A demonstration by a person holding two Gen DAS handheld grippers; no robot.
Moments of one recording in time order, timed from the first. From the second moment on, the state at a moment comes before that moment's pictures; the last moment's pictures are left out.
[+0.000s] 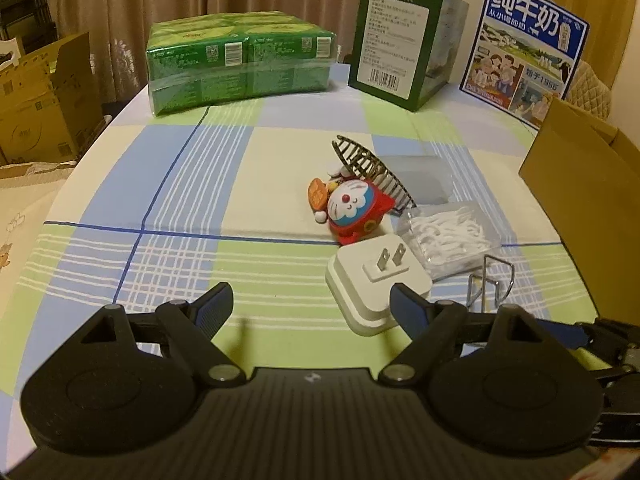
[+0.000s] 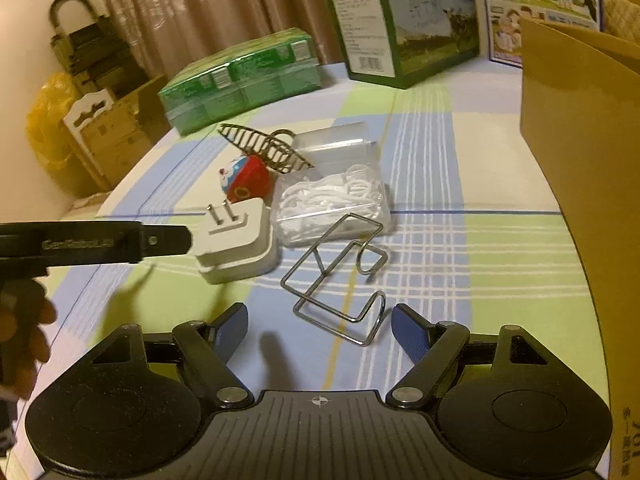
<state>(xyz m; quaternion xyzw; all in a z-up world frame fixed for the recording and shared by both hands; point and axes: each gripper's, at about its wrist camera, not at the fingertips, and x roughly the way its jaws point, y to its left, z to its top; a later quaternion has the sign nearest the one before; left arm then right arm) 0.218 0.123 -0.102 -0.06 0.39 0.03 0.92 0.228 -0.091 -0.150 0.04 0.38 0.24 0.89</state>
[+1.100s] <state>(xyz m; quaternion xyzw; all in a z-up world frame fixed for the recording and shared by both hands) 0.219 0.116 -0.102 -0.09 0.39 0.00 0.92 0.201 -0.117 -0.152 -0.04 0.35 0.10 0.93</state>
